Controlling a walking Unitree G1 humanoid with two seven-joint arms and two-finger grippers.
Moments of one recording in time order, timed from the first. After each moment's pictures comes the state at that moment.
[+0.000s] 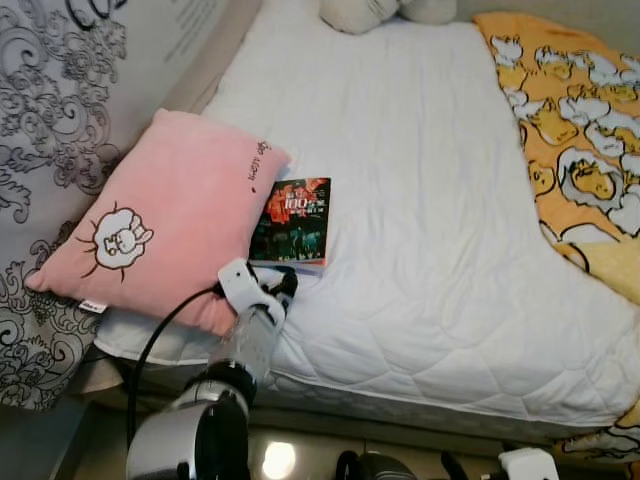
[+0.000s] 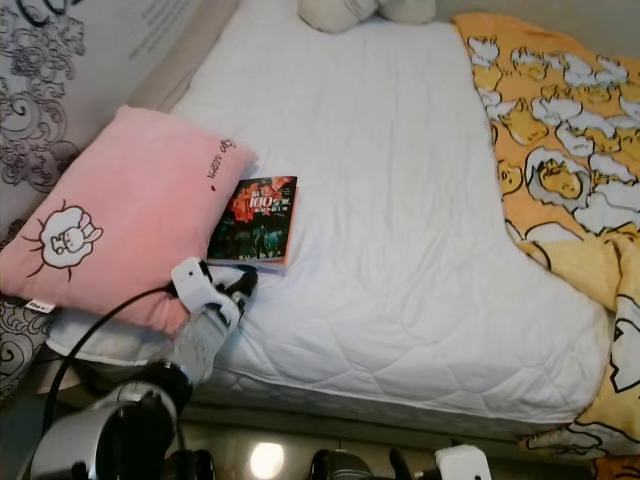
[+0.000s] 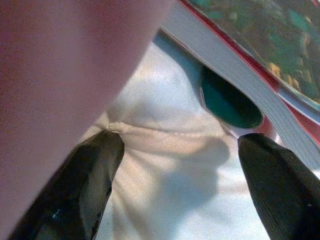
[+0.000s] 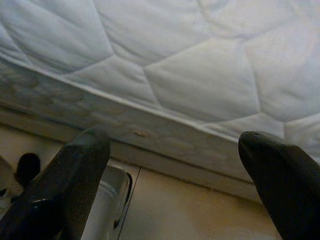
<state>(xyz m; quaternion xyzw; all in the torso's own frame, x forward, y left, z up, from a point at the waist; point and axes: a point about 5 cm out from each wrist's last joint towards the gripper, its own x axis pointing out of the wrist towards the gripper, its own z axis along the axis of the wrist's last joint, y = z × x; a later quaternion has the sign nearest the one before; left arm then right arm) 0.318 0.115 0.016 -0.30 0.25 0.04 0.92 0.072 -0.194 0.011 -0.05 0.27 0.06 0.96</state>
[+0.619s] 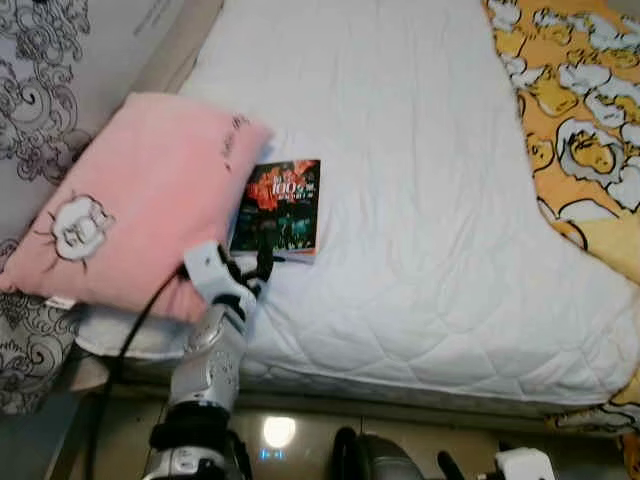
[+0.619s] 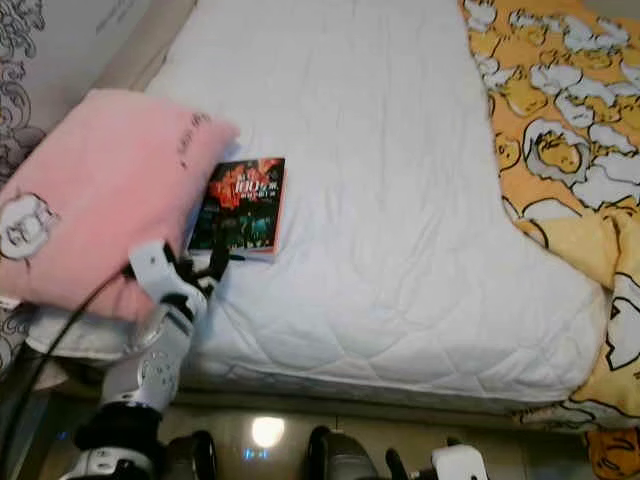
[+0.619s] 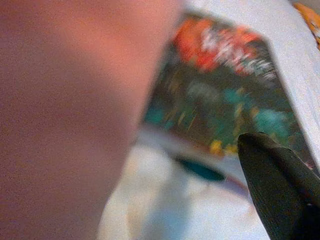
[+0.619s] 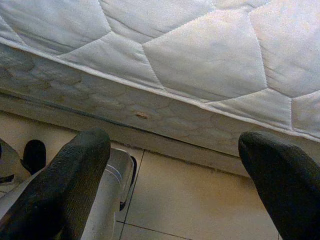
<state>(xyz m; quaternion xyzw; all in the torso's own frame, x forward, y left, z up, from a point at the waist) 0.310 0.142 0.073 -0.18 0.08 -0.01 0.98 0.073 -0.190 0.012 -0.05 0.27 0.07 0.96</state>
